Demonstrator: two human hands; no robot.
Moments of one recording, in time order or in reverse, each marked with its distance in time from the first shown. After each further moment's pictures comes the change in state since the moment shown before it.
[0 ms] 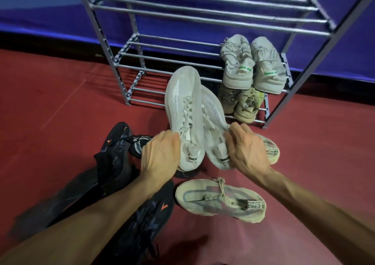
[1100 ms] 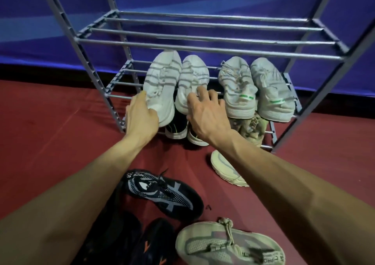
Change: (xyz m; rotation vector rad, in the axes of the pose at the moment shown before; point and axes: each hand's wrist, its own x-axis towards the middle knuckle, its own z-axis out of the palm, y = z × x) left_hand 0.175 -0.020 -0.010 -0.175 0.079 -0.181; right_hand 0.170 -0.046 0.040 -0.342 -0.027 -0.117
